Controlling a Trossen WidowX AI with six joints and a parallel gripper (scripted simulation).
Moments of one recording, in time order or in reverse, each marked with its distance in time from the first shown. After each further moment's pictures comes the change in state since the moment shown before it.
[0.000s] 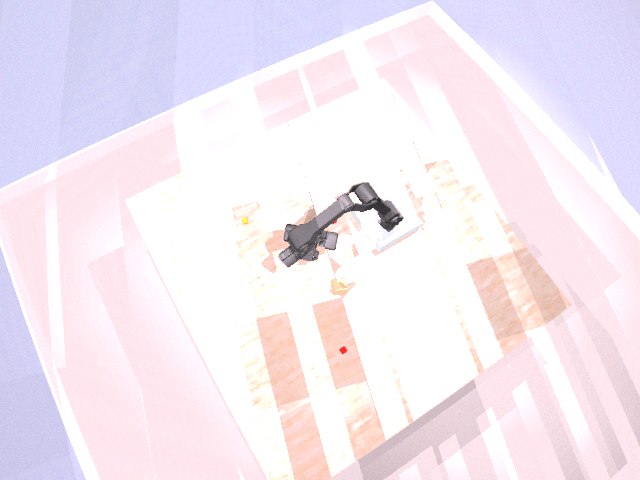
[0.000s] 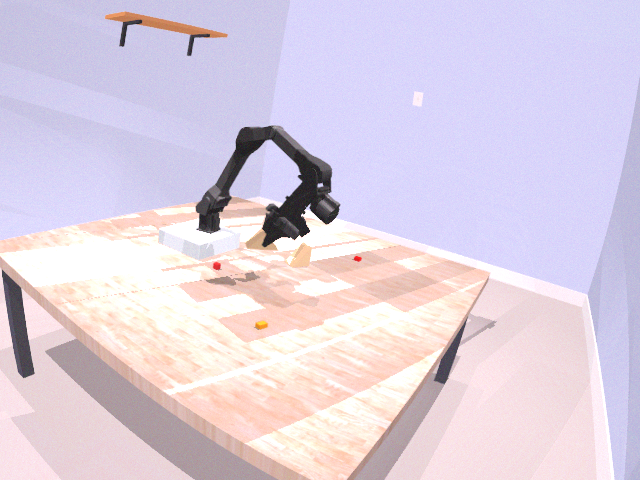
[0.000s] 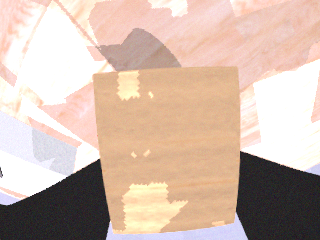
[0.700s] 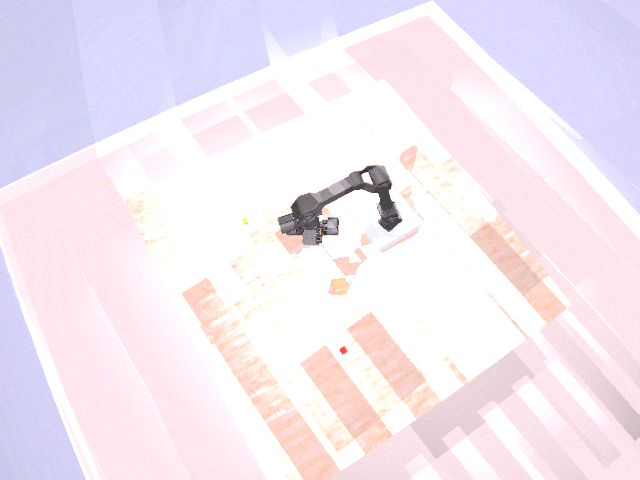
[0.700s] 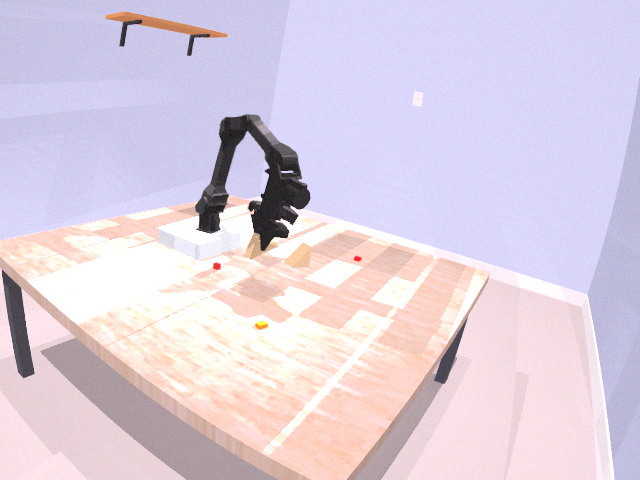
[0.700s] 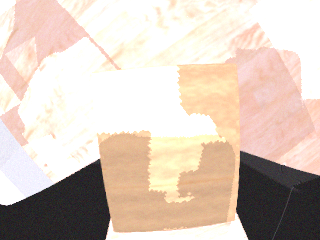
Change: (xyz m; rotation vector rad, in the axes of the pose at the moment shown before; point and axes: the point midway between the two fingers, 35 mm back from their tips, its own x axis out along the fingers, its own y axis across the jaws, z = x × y) arm 0.015 0.001 -0.012 -0.180 -0.493 0.068
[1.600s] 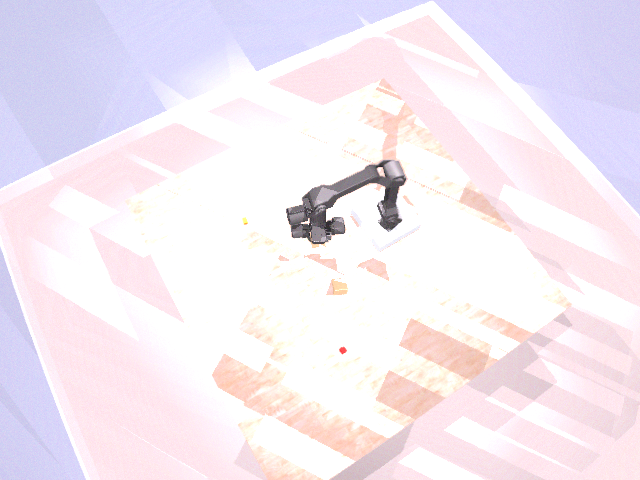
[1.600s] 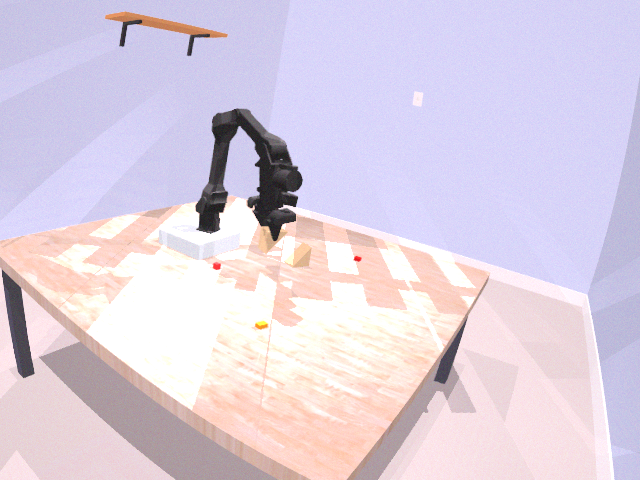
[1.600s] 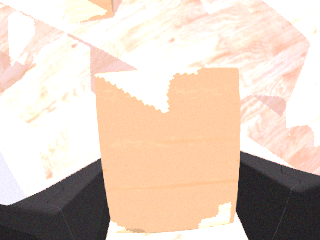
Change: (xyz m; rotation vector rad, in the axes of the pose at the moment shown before) arm -0.021 0.017 0.023 -0.160 -0.258 -0.117
